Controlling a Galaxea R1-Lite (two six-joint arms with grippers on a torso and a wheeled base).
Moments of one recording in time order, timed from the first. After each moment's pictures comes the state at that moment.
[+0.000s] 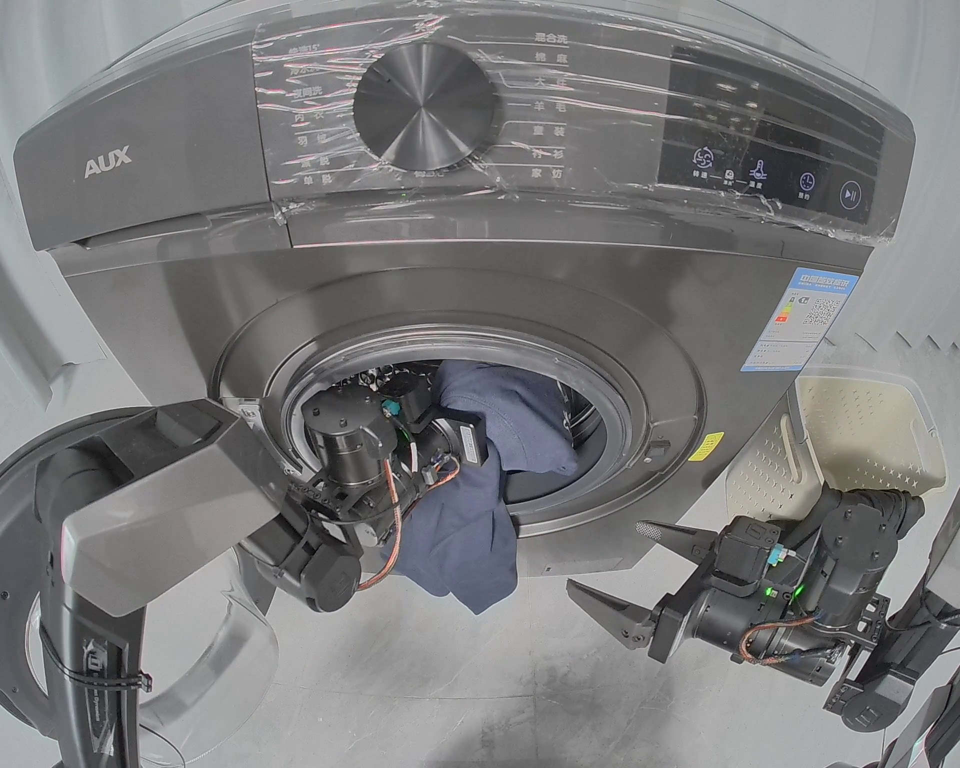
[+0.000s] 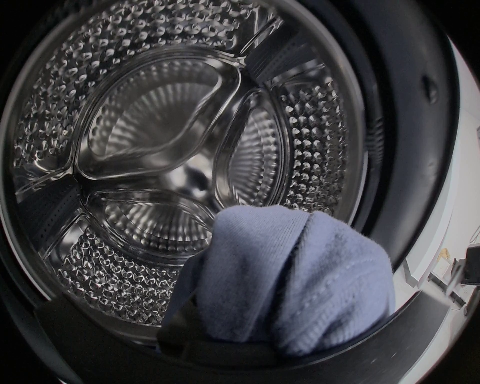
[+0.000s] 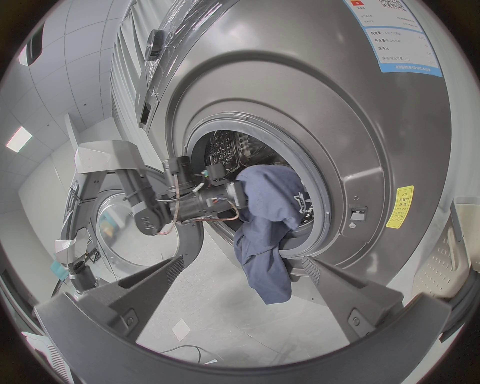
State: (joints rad) left arm -0.54 2.30 -1.07 -1.38 0.02 -0.08; right arm 0.72 1.84 -0.20 -1.54 0.04 0.11
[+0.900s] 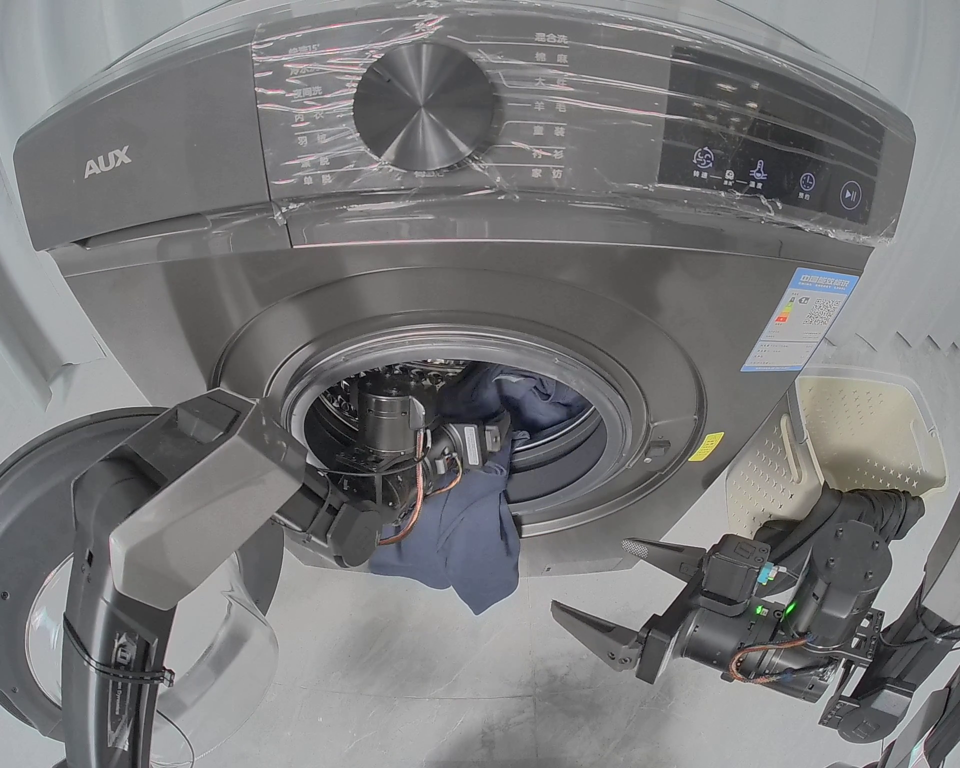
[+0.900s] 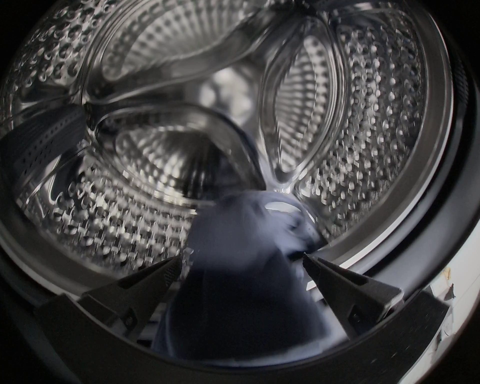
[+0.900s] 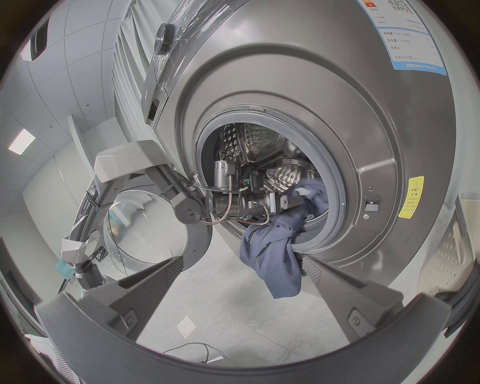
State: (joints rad) left arm -0.50 2.42 -1.38 -0.89 0.09 -0.22; right arm 0.79 1.85 -0.19 -1.54 0.01 0.13
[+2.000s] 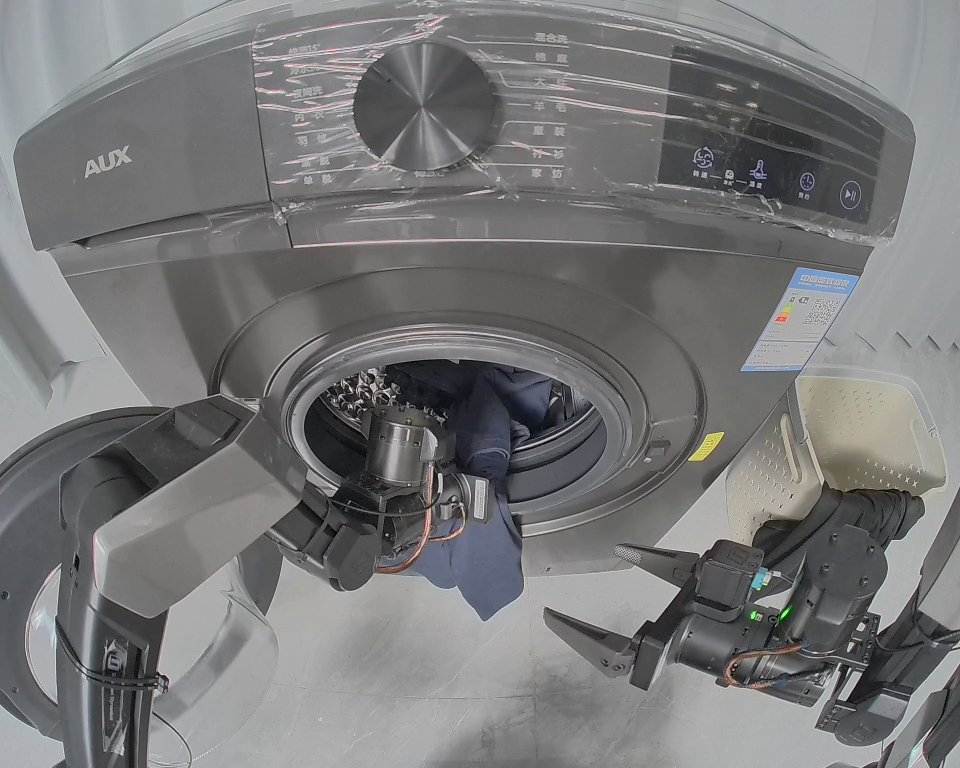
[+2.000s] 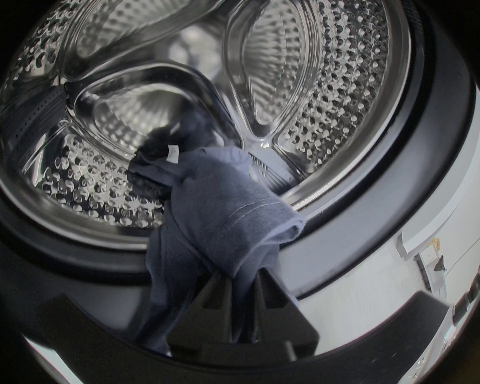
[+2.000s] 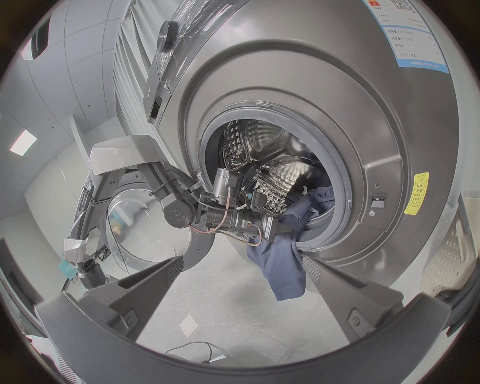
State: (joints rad) left arm -0.54 2.37 -1.24 -0.77 0.01 -0.15; right arm 0.81 1.86 -0.20 -1.54 0.01 0.14
